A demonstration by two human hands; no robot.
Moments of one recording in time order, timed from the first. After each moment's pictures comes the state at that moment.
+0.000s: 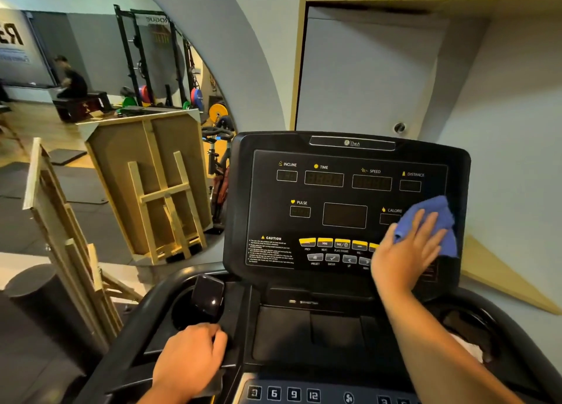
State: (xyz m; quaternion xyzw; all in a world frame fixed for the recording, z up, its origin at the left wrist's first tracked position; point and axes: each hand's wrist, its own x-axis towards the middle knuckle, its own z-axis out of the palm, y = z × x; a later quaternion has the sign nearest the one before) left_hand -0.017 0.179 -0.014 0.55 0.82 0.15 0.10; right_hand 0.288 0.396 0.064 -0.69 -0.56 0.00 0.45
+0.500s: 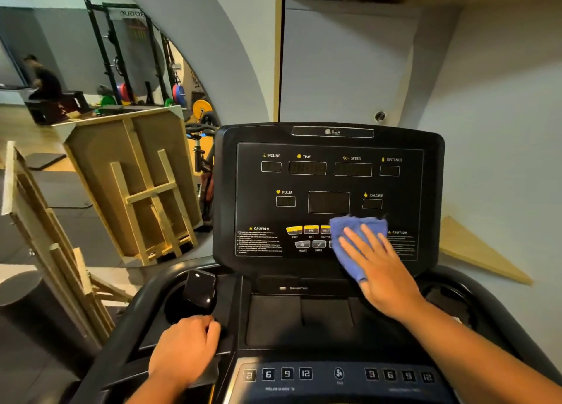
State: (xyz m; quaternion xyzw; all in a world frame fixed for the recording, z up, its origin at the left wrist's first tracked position) left_hand -0.014 0.177 -0.011 0.56 0.81 0.14 0.11; right_hand 0.346 0.361 0.028 -0.41 -0.88 -0.19 0.14
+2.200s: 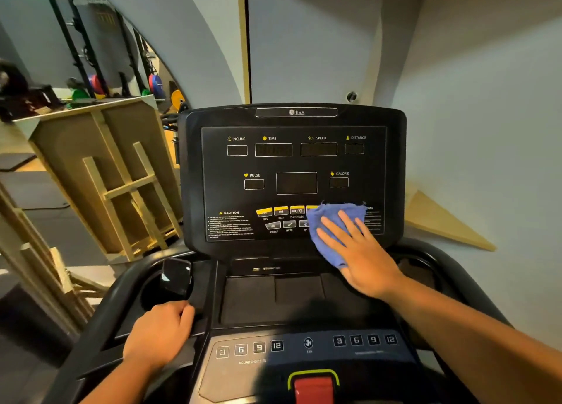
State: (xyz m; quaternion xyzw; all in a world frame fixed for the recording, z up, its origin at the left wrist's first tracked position) left_hand -0.014 0.177 -0.009 0.56 0.82 0.10 0.11; right_hand 0.376 0.354 0.019 -0.38 -0.90 -0.19 0.09
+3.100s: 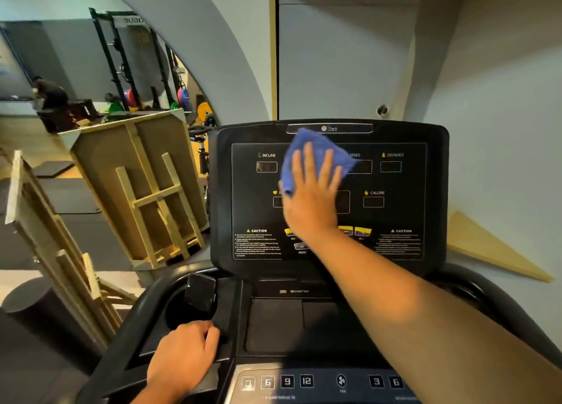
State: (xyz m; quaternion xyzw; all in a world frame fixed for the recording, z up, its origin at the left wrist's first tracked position) left_hand -0.011 0.177 -0.006 0.54 0.82 0.15 0.11; right_hand 0.175 0.408 0.124 -0.53 -0.77 -0.17 0.31
